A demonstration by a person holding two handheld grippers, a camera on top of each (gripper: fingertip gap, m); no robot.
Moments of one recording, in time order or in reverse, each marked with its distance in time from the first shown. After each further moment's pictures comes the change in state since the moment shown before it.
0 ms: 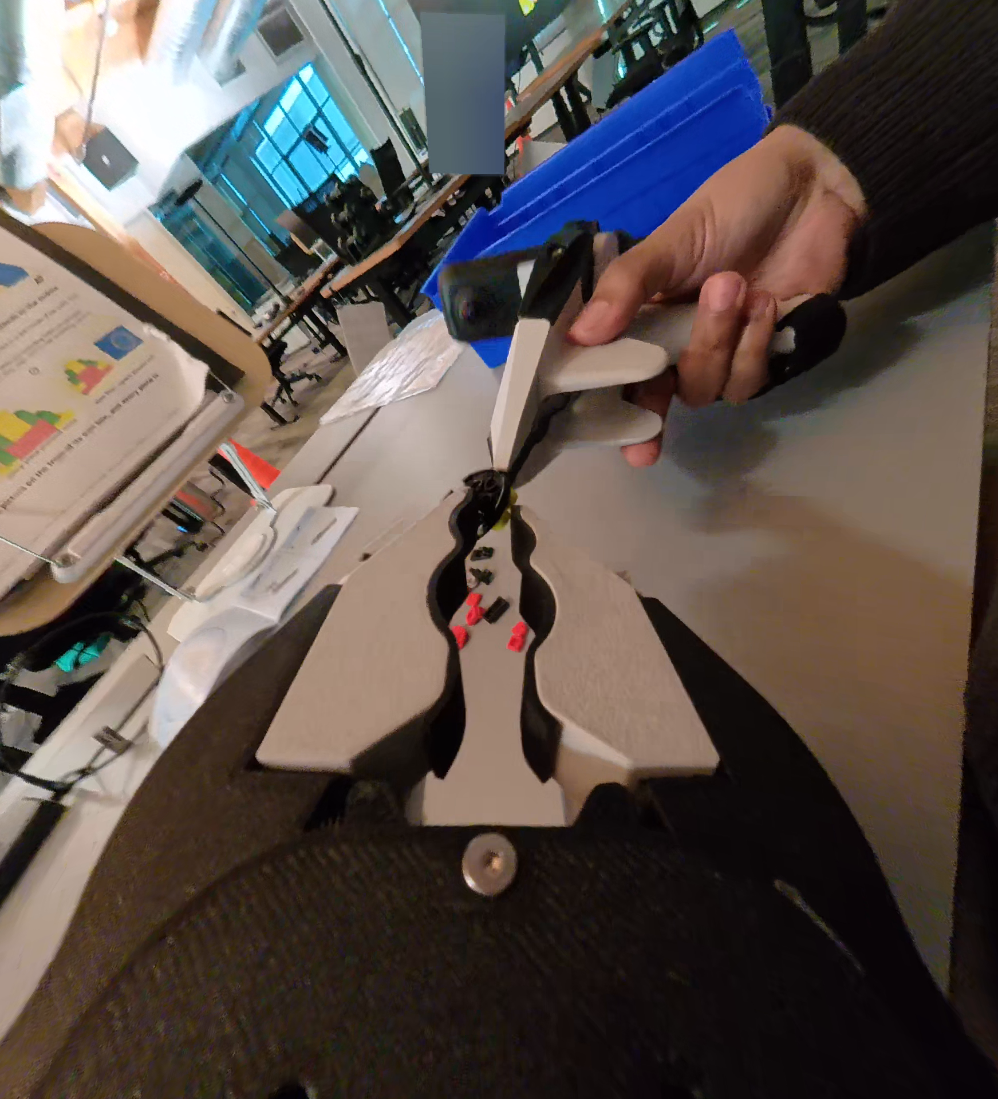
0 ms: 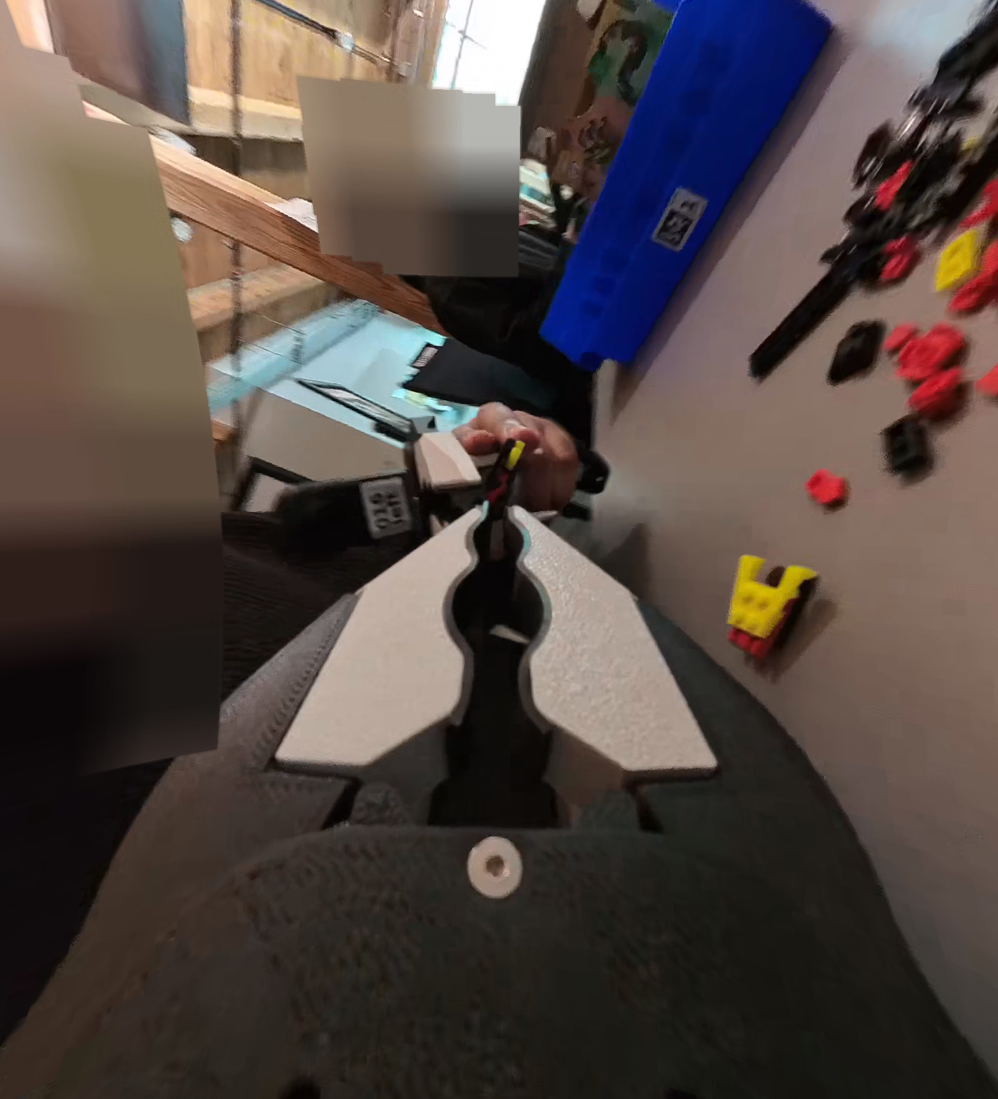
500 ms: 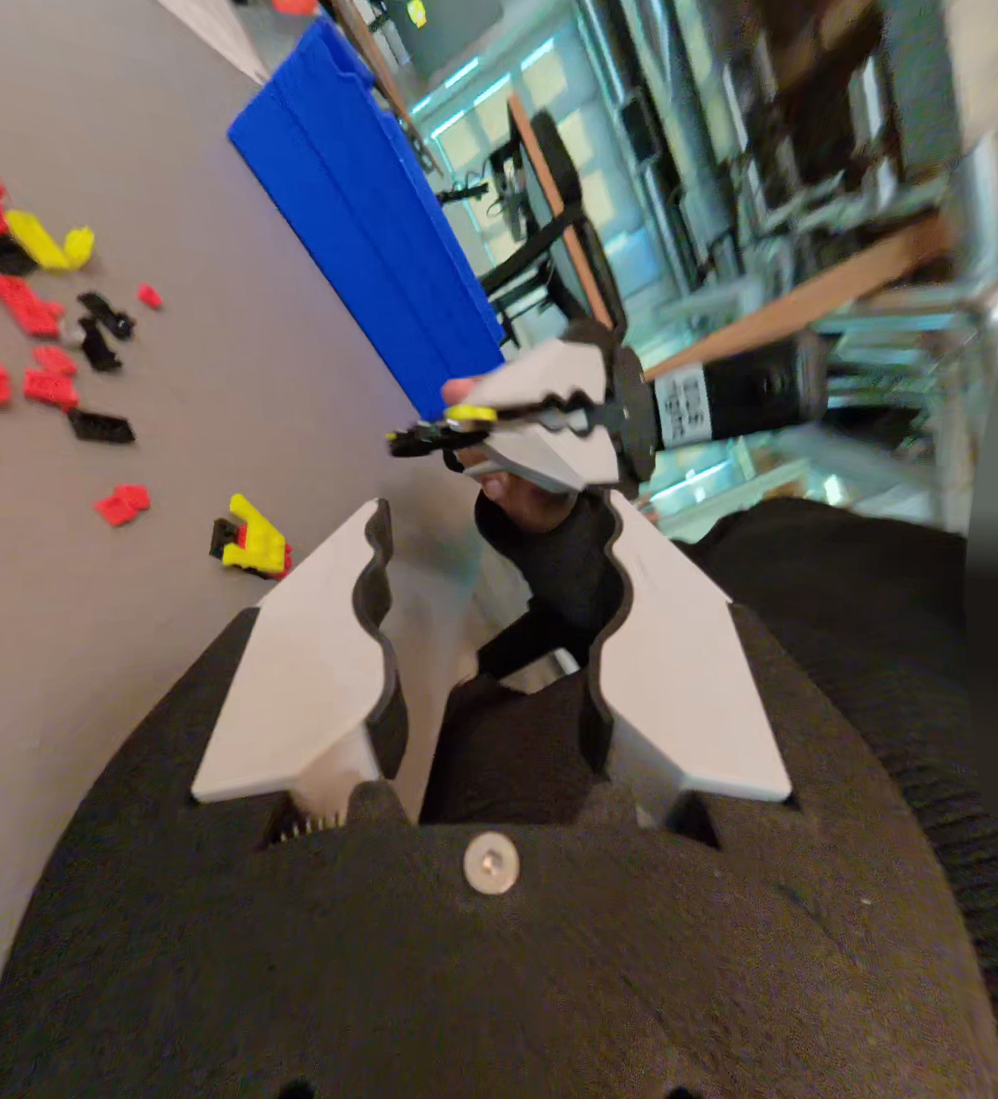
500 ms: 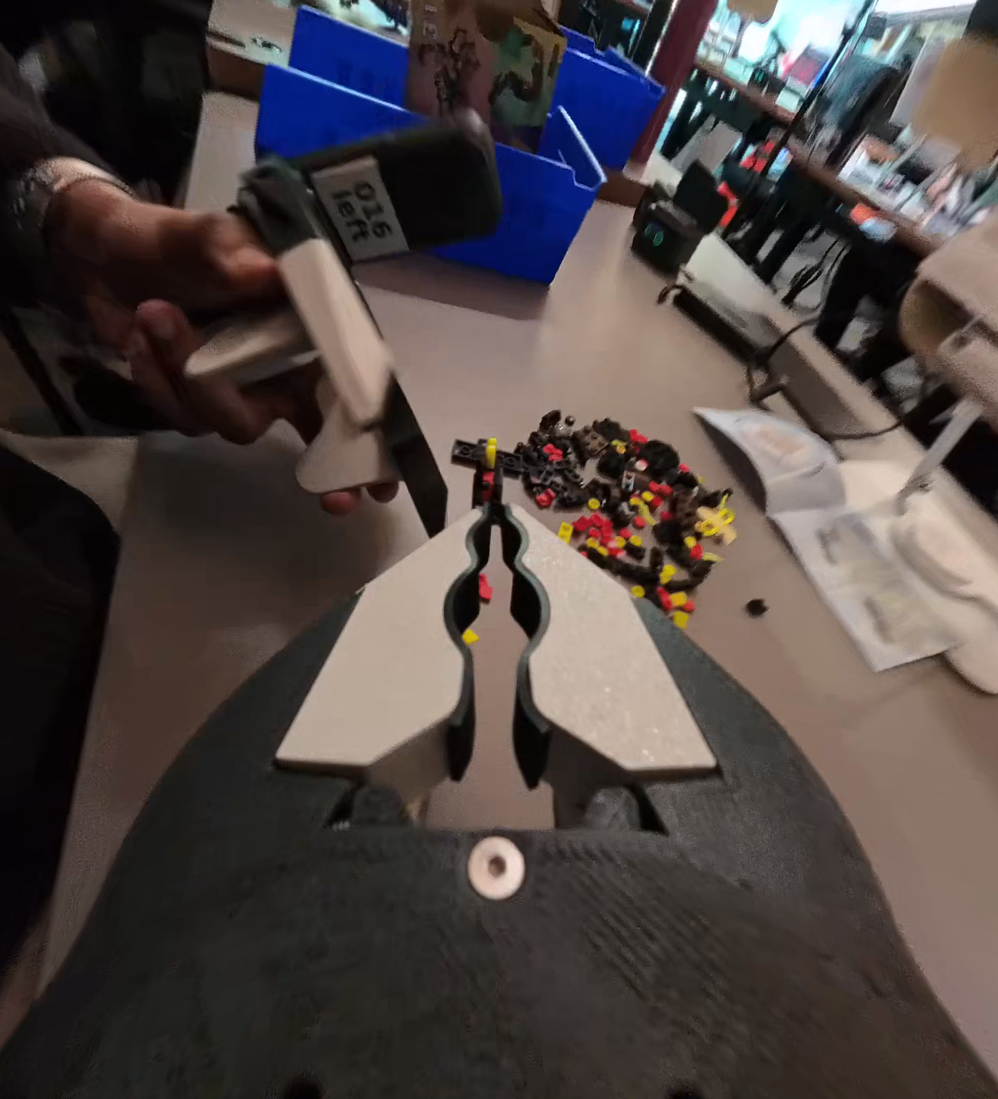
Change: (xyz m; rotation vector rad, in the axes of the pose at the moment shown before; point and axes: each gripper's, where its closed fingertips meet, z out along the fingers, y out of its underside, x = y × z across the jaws) left arm 0.008 -0.006 0.004 0.073 0.600 -1.557; right arm 0.001 -0.014 -0.005 -0.211 0.744 -1.367
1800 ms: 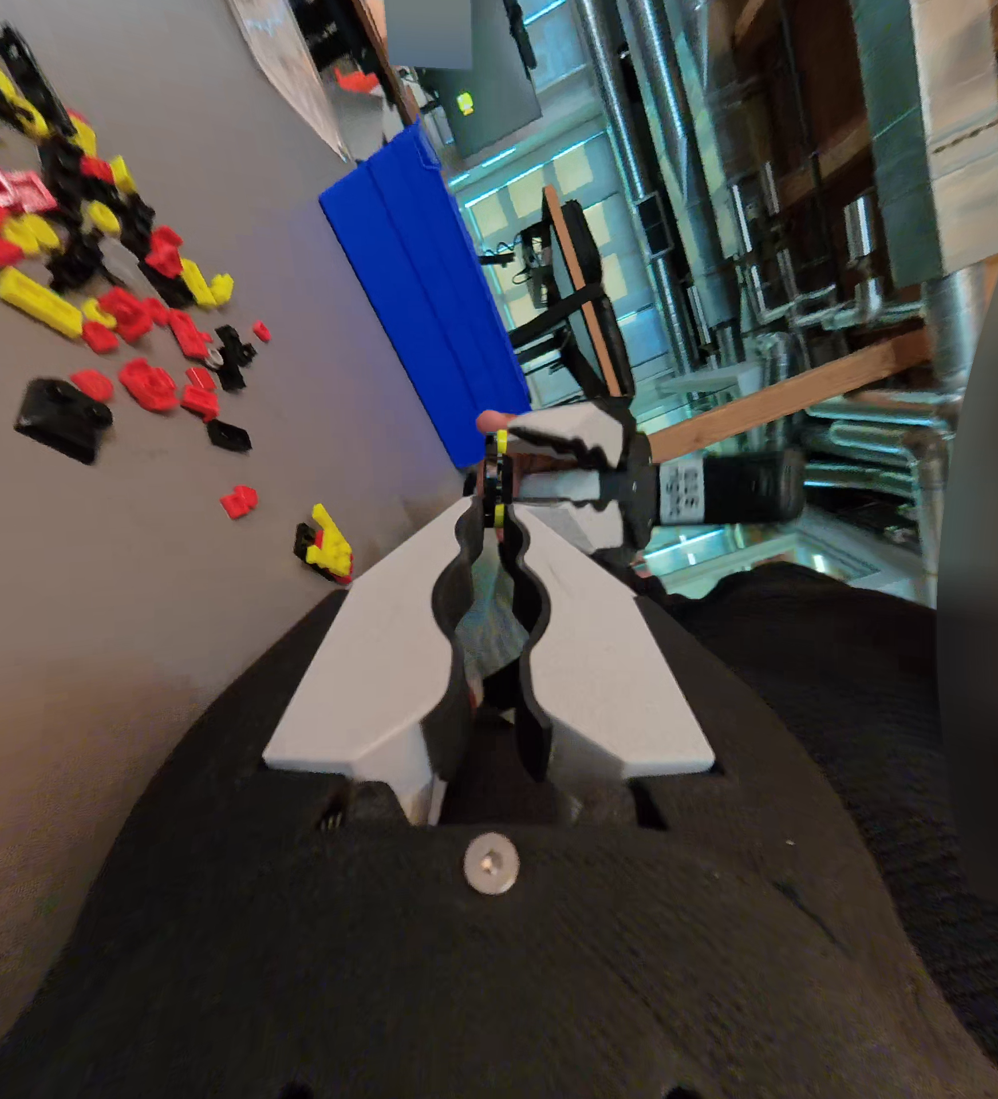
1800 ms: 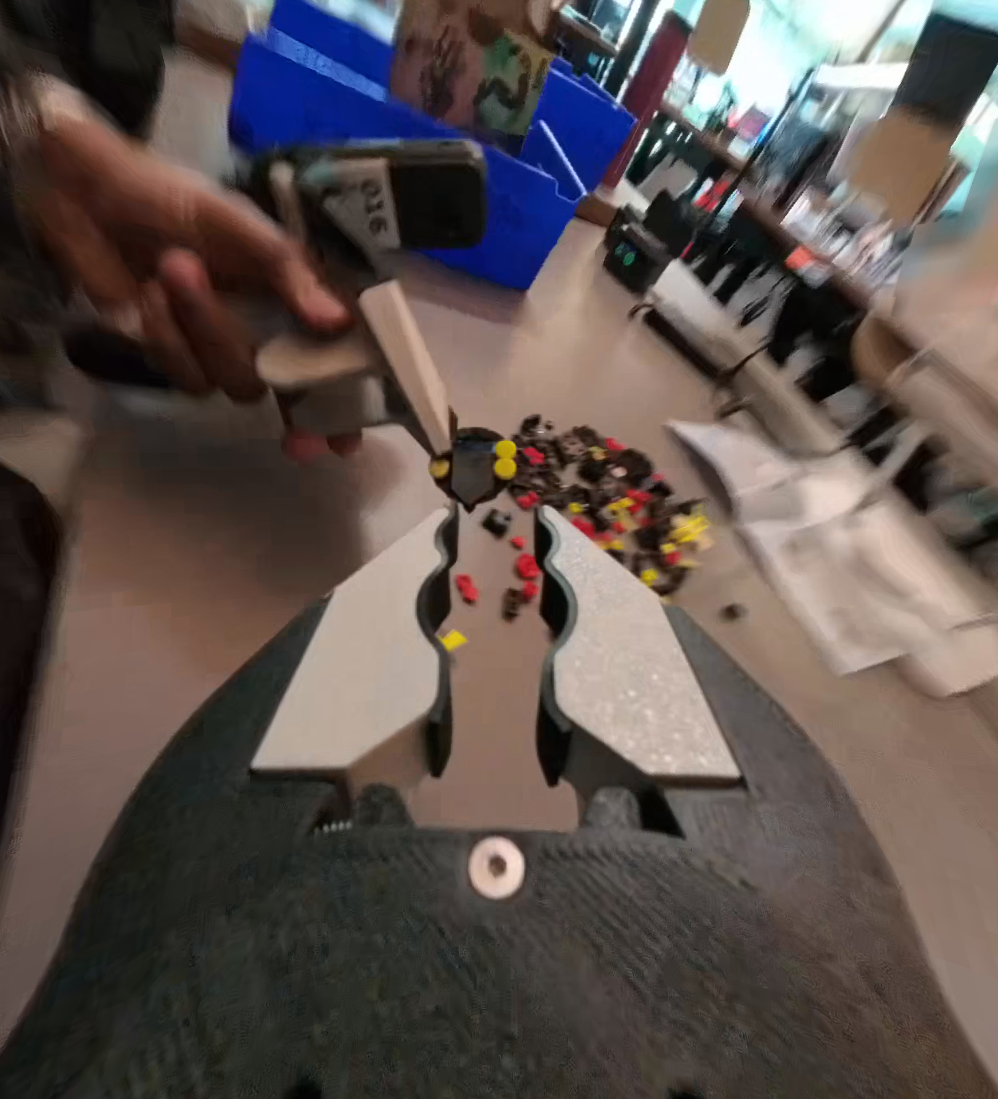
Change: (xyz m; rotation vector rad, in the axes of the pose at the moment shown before) left arm -0.021 -0.018 -0.022 0.094 -0.042 -0.087; right arm -0.001 0.006 0.005 0.021 0.062 -0.067
